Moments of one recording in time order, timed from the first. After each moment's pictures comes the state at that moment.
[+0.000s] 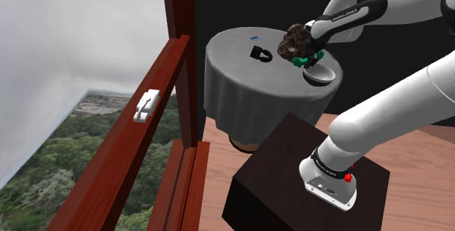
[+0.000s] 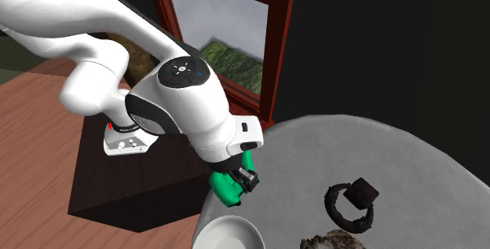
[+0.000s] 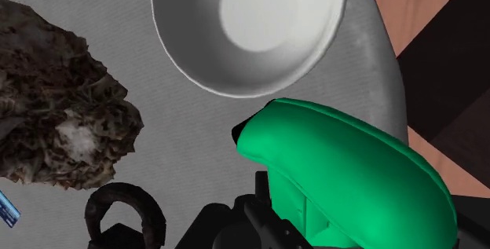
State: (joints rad) arm -0.35 -0.31 -0.54 -2.53 -0.29 2.50 -1.31
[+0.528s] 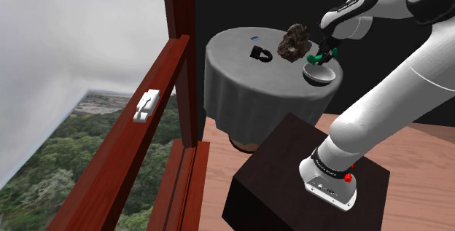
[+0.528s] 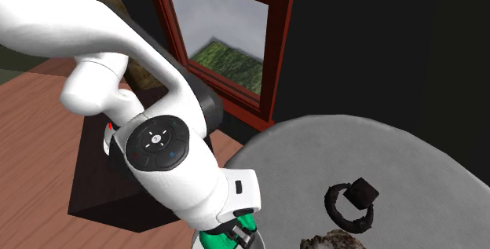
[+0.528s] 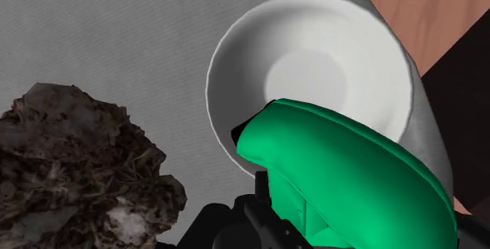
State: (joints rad) arm -0.32 -0.12 -0.75 -2.35 -0.08 2.51 -1.64
